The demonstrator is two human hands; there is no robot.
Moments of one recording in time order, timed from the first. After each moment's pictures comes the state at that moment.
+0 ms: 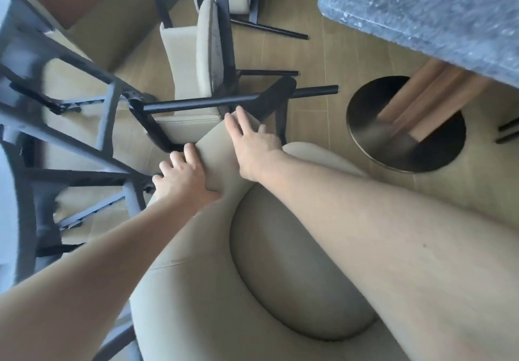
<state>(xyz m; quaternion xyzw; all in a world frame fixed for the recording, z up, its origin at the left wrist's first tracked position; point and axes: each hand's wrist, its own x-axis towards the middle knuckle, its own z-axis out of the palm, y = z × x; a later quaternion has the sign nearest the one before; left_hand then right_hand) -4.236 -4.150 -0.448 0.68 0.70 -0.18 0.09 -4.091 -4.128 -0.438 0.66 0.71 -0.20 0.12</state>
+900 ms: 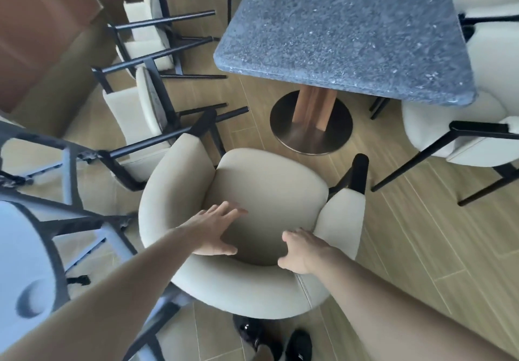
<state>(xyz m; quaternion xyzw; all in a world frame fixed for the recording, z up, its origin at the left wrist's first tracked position) -4.216 -4.323 -0.349 0.91 0.23 -0.26 0.21 -4.038 -4.488 -0.332 0.78 0.45 -0.43 0.11</state>
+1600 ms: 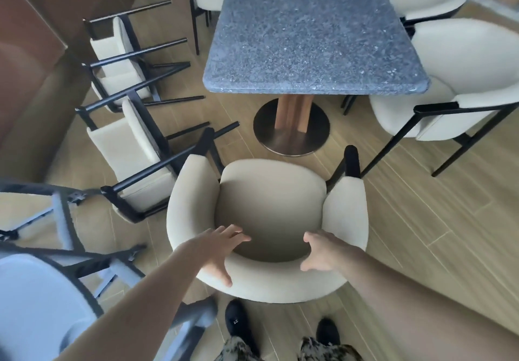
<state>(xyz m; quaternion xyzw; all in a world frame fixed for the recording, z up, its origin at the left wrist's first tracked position) -4.282 -4.295 -0.321 0.91 0.10 -0.37 0.15 -4.096 -4.500 -0.292 0.83 0.33 -0.45 0.08</state>
